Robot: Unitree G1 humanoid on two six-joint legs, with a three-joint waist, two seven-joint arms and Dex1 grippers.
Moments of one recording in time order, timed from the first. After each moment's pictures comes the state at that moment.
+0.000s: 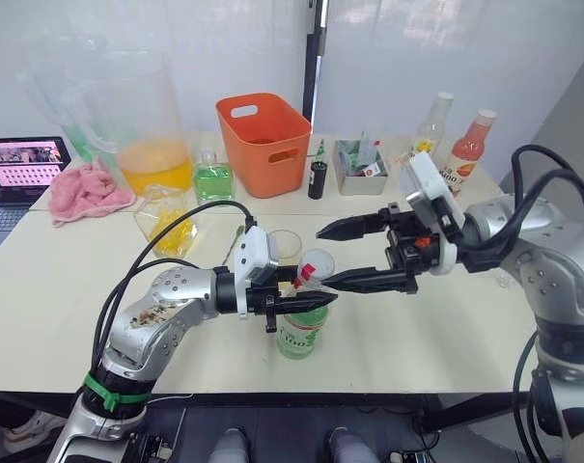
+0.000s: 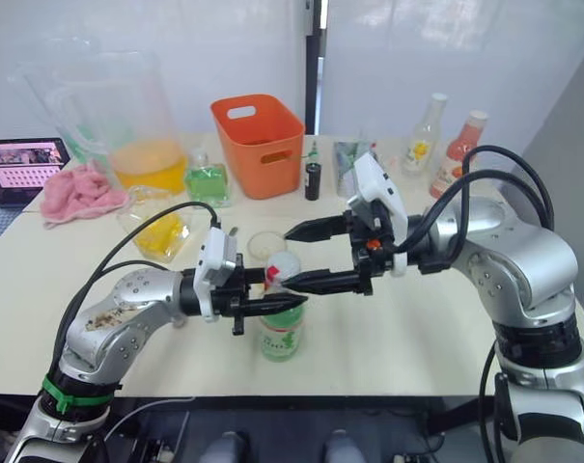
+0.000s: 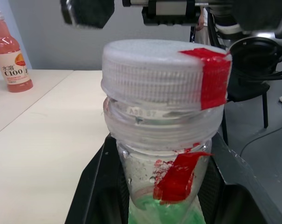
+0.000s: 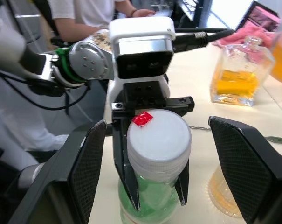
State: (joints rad) left arm -0.49 0.51 -0.15 -0.37 -0.58 0.55 -0.97; right arm -0.79 -0.74 0.00 -0.42 0.77 0.93 1.08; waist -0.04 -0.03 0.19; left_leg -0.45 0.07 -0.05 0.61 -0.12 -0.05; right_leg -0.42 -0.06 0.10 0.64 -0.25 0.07
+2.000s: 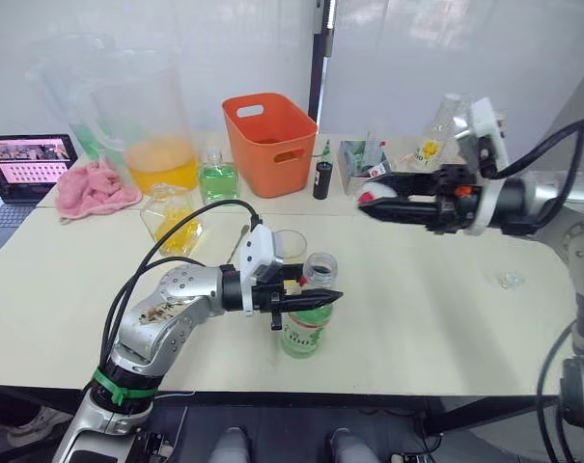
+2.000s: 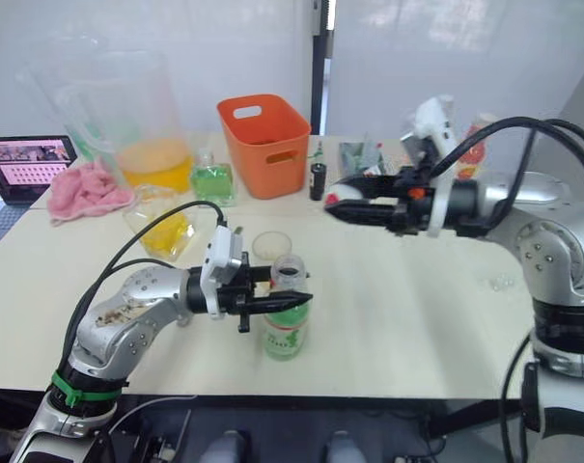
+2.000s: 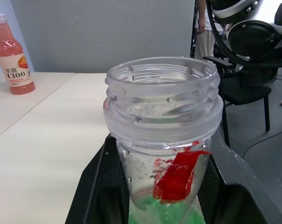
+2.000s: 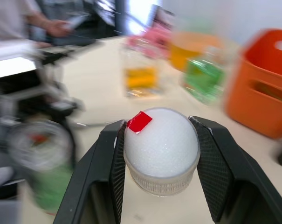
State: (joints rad) left arm -0.50 0.48 -0.17 -0.35 -0.58 0.52 -0.96; right arm -0.80 -0.94 -0.10 -0.10 0.68 0.82 0.94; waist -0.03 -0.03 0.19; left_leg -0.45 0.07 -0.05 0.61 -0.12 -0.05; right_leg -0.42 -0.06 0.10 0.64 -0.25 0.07
